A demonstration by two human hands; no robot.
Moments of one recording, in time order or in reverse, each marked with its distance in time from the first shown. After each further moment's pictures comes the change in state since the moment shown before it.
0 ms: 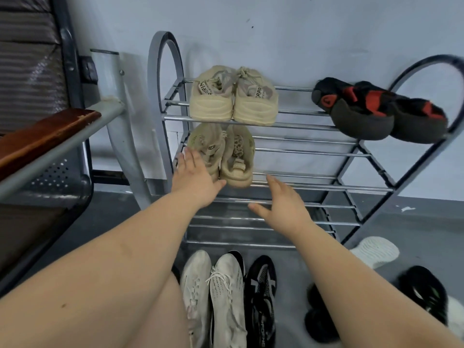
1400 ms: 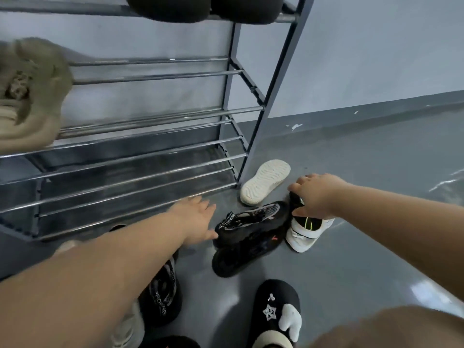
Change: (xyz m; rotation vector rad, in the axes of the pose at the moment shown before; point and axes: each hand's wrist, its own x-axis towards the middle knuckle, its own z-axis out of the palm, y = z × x) left_hand -0.053 0.181 0.226 0.593 -0.676 0.866; right_hand -0.117 0.286 -0.046 -0.662 -0.659 0.252
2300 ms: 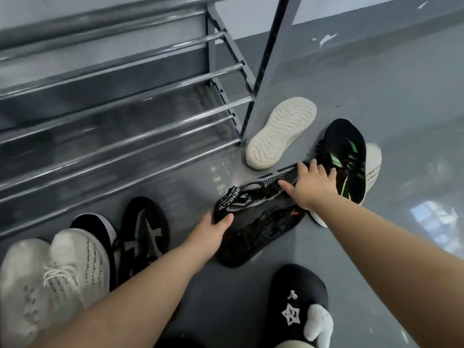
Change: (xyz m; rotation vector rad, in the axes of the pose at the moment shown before) left_hand 0.111 0.044 0.129 -1.620 -0.108 -0.495; right_hand 0.161 -0.046 0.158 0.553 -0.137 0.392
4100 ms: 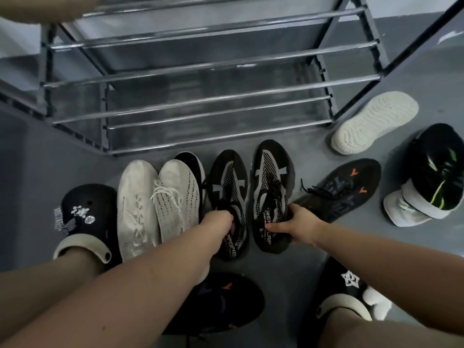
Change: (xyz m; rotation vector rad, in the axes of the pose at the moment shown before) left_hand -0.068 -0.066 -0.092 -0.358 0.318 -0.534; right_hand -0.127 -0.138 0.068 1.020 -0.663 -0.086
